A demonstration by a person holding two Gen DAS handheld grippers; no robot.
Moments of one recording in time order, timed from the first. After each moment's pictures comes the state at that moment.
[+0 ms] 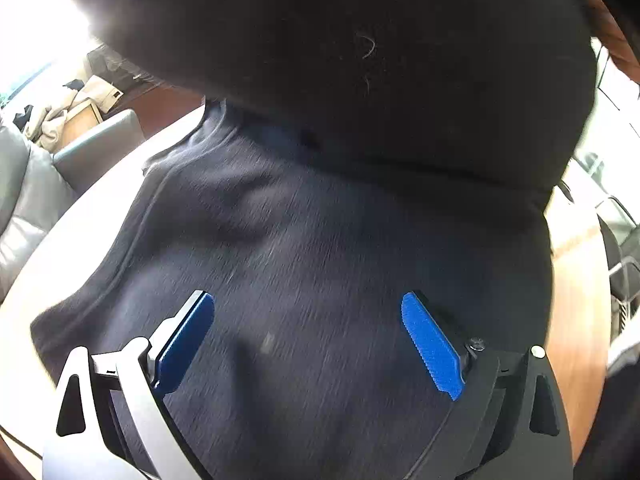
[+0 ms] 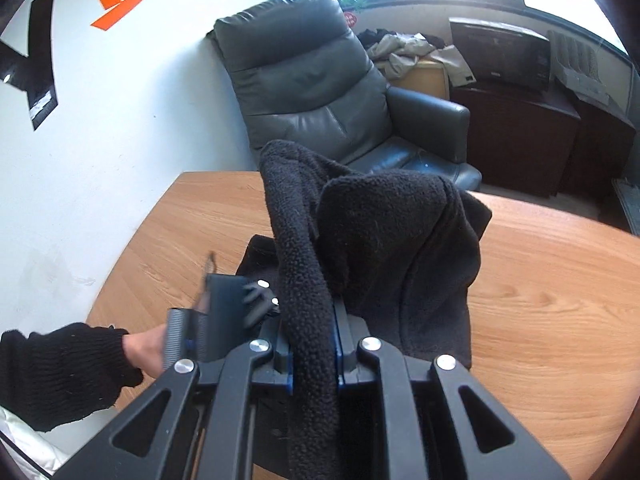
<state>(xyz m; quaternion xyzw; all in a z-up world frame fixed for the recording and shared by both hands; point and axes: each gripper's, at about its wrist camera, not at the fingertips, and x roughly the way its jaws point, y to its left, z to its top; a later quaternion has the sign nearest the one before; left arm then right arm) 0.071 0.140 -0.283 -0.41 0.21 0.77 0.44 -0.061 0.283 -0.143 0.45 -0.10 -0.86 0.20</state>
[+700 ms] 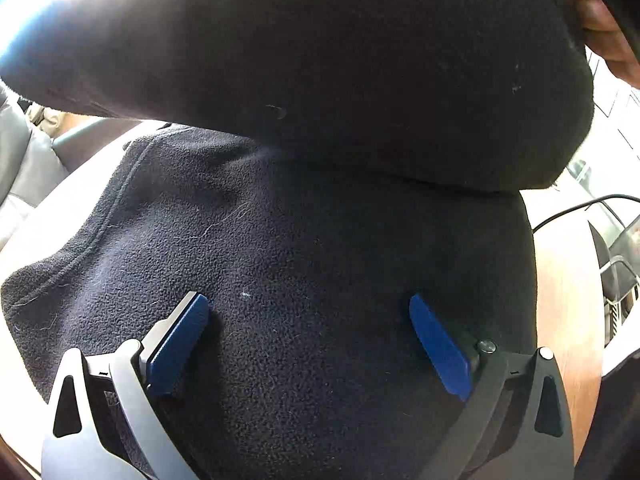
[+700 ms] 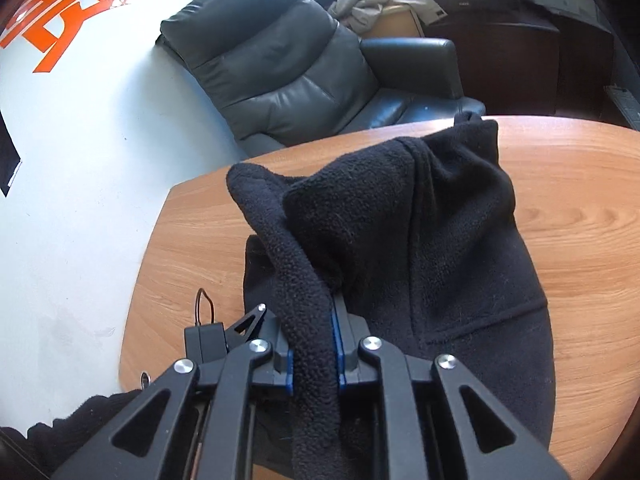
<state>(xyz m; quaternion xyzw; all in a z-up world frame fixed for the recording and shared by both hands) 0.101 0.101 -0.287 -0.39 0.19 0.78 0.45 -0.093 0.220 -0.192 0.51 -0.21 -0.82 0.17</state>
